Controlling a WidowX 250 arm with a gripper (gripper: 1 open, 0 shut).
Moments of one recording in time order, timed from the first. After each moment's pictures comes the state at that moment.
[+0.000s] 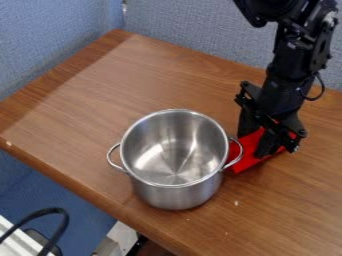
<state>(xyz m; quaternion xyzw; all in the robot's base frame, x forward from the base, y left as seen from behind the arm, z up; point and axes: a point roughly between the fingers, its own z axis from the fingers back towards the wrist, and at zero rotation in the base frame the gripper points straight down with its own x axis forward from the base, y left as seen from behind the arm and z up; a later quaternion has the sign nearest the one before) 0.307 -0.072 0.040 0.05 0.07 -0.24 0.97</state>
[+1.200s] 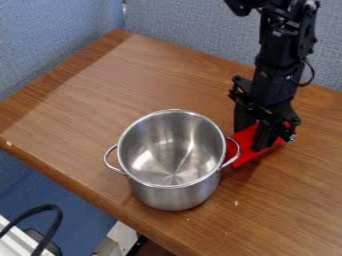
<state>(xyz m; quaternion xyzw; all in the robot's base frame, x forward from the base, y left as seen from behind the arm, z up) 0.309 -0.068 0.058 0.01 0.04 -0.22 0.97</state>
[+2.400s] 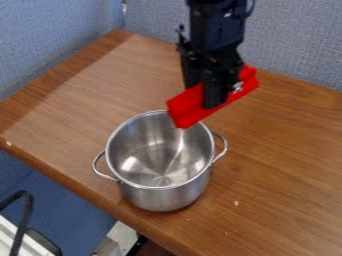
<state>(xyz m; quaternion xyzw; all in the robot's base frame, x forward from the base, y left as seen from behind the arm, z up) 0.264 -0.021 0.130 -0.01 -0.02 -0.24 0.97</state>
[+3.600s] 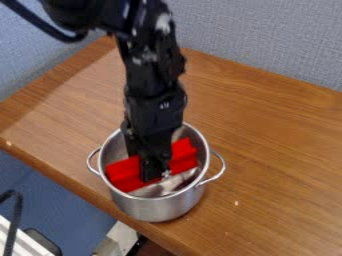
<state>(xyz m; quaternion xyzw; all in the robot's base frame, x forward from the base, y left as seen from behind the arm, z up) 0.202 0.014 0.053 0.02 0.03 -0.26 0.96</state>
